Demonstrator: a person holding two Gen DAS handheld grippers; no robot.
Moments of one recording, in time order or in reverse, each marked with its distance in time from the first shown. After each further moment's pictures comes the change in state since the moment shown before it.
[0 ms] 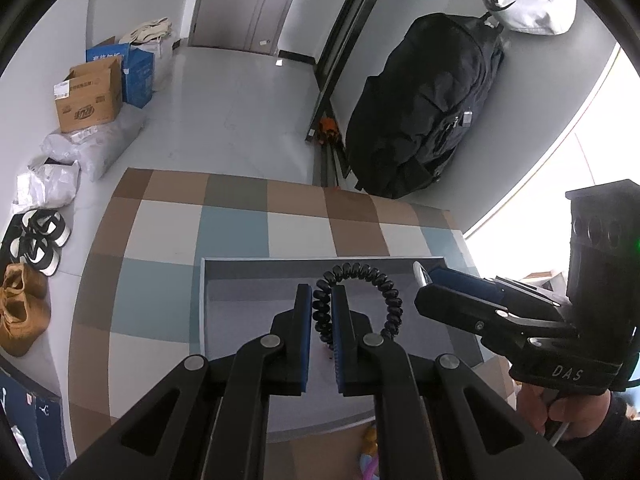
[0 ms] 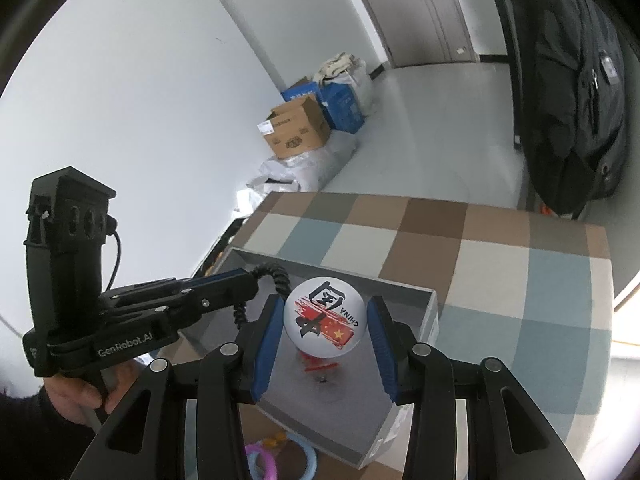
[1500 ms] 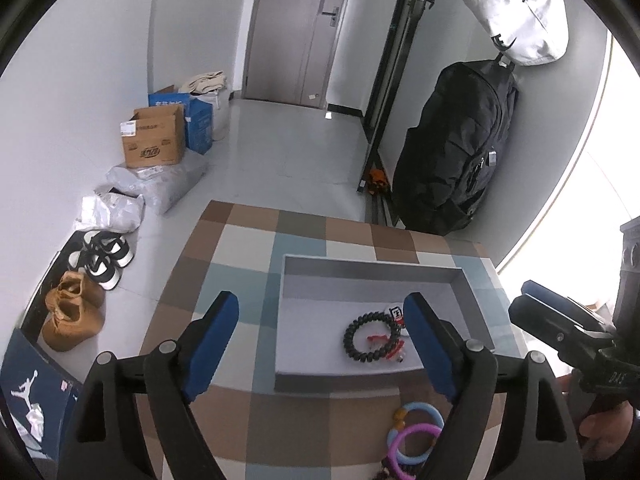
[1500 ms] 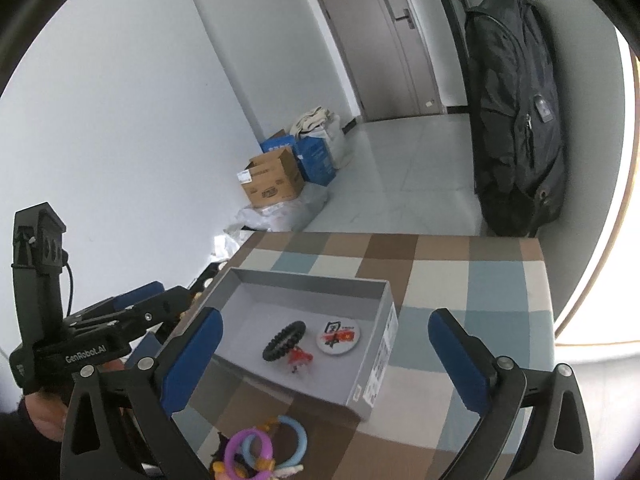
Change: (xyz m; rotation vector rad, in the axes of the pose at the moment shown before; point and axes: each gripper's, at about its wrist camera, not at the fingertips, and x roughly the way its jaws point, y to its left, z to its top) left arm -0.054 -0.007 -0.034 -0.020 -0.222 0.214; right arm -0.062 0.018 -0.037 -0.025 -0.234 -0.127
